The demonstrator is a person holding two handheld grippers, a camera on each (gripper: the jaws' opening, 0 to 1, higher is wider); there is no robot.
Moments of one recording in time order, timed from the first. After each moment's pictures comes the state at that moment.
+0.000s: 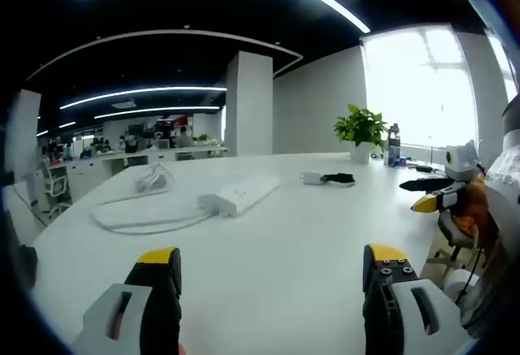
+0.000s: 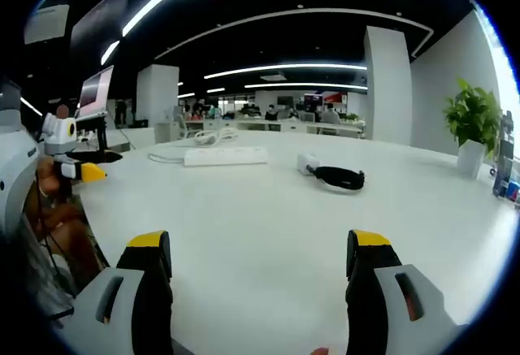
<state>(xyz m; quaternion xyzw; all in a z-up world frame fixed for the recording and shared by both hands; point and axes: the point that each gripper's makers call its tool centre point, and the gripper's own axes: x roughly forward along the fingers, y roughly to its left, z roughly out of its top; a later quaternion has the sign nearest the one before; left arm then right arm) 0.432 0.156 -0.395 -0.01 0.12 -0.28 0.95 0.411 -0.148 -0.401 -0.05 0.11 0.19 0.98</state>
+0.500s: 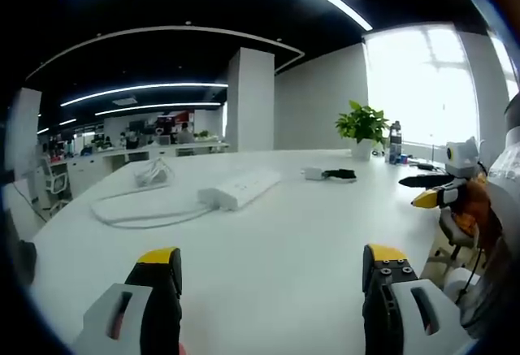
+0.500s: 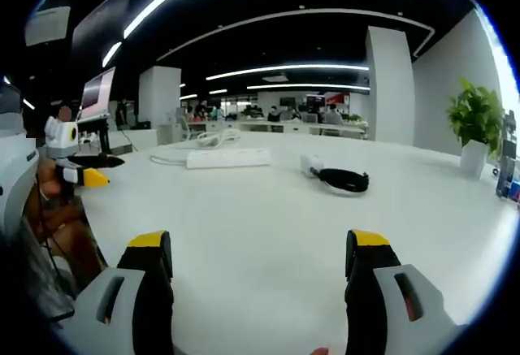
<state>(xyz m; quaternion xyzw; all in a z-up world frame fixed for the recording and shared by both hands) 0.432 0.157 -0.403 -0.01 0.13 -0.28 0.95 0.416 -0.142 -0.399 -0.05 0.11 0.20 0.97</state>
